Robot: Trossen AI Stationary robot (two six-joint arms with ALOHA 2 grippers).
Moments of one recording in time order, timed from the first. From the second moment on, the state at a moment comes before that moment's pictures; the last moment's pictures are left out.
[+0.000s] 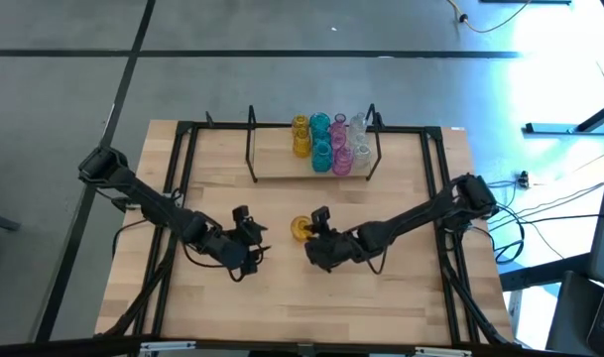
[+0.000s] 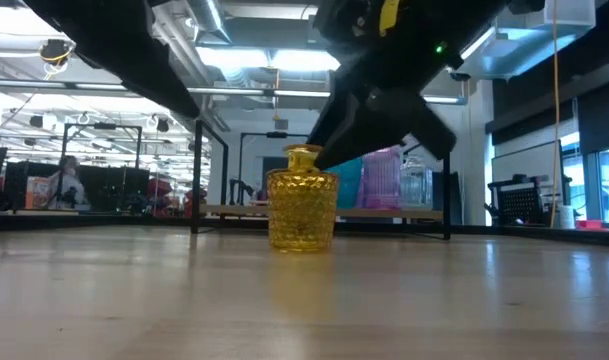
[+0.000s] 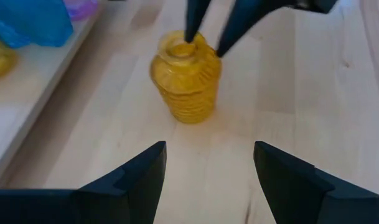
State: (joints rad) left arm -0.50 1.38 0.82 -0.32 -0.61 -0.49; right arm 0.37 1.86 1.20 -0.25 0.58 -0.33
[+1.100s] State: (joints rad) left arm -0.27 1.67 0.82 0.34 -0.49 -0.21; right arm 0.61 1.75 0.75 -0.04 0.65 0.34
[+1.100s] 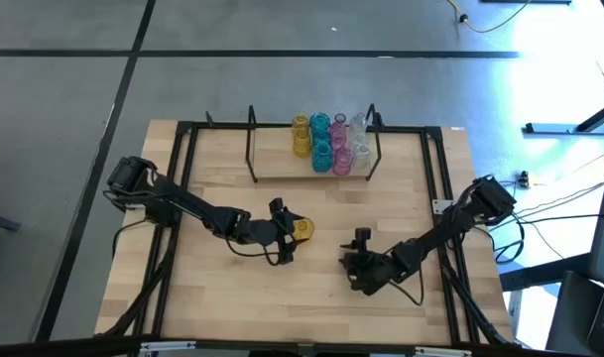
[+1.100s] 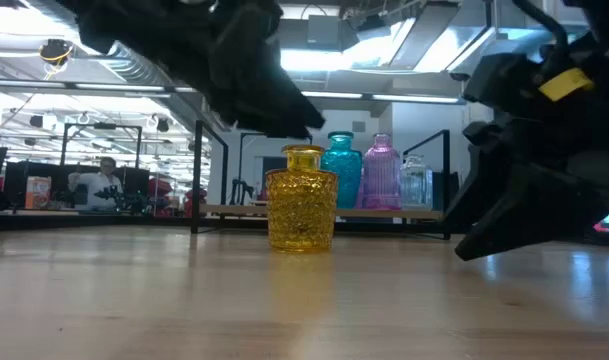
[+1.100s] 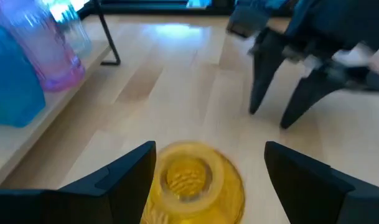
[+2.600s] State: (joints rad) left arm -0.21 1.59 0.81 0.33 -0.69 -0.07; right arm 0.61 1.75 0.75 0.00 0.66 0.33
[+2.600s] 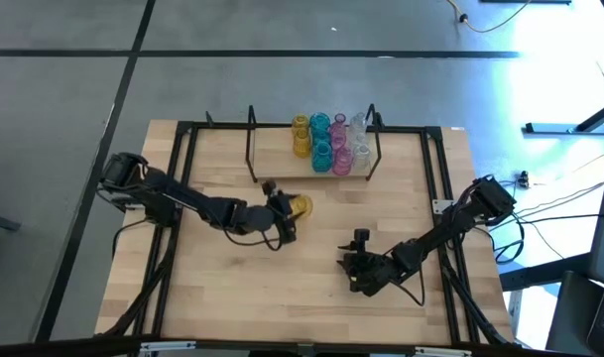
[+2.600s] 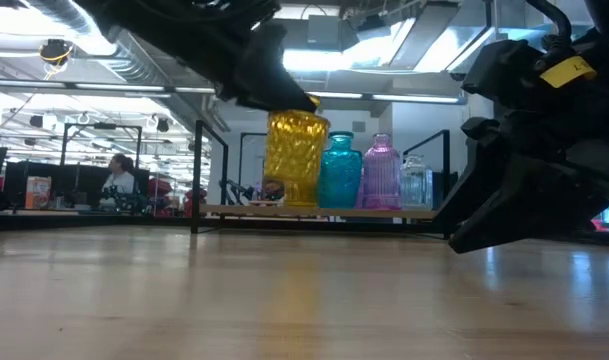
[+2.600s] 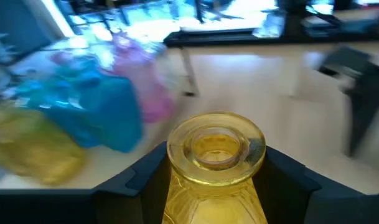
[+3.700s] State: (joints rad) left arm 0.17 1.61 0.82 0.42 -0.61 -0.10; right arm 0.61 1.75 0.75 0.00 0.67 0.33
